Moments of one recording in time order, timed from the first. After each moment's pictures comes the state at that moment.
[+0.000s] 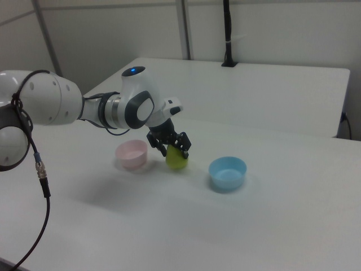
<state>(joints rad) 0.08 0.56 -0.14 -1.60 -0.10 2.37 -0.02</state>
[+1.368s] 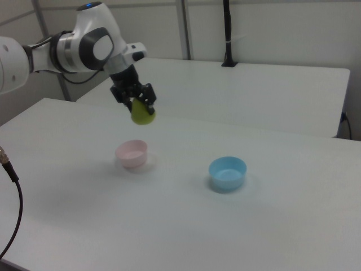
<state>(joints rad) 0.18 0.30 -0.13 -1.53 -0.11 2.04 0.06</state>
